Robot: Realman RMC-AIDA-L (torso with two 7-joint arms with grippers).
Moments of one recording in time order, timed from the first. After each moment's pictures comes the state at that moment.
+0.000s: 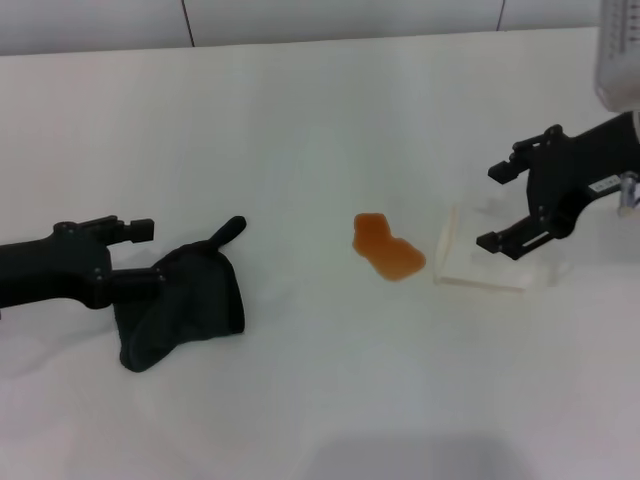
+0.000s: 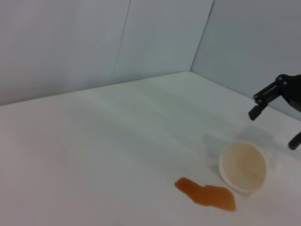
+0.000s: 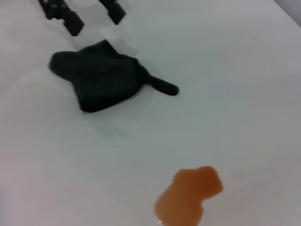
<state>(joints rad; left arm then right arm) -0.39 -2.03 0.72 0.77 2.02 1.59 -1.52 0.56 2.01 -1.27 -1.41 -2.33 -1.56 1.97</state>
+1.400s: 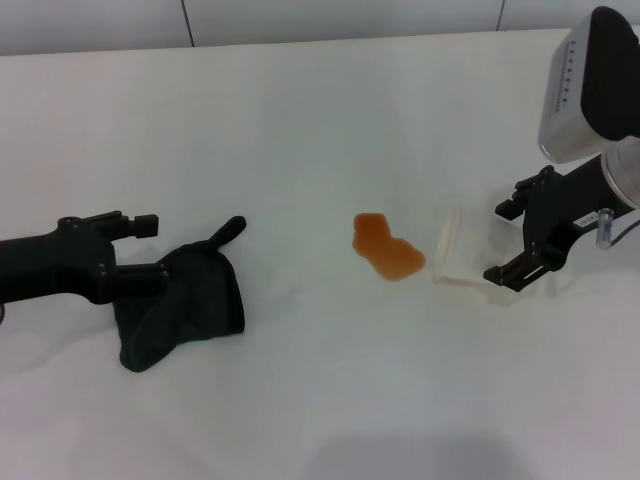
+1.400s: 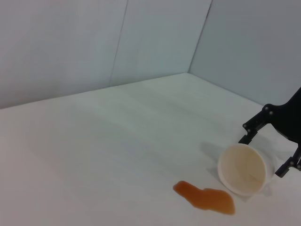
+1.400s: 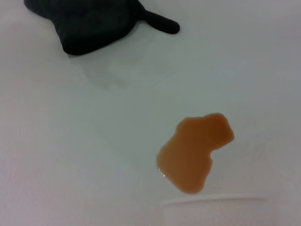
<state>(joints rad) -0.40 -2.03 0.72 0.77 2.02 1.59 -1.52 0.57 2.01 -1.41 -1.31 -2.45 -1.46 2.05</state>
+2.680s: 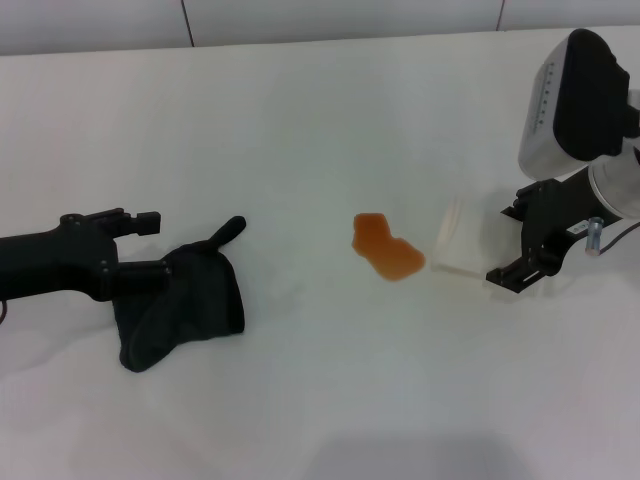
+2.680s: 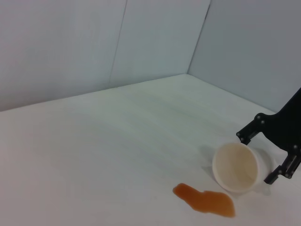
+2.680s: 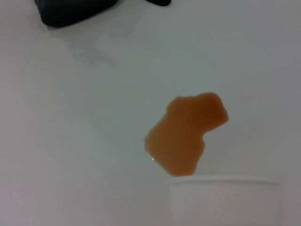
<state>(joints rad) -0.41 -2.04 0.72 0.77 2.02 1.59 -1.52 0.58 2.01 -1.48 -1.27 -2.50 -1.38 2.09</state>
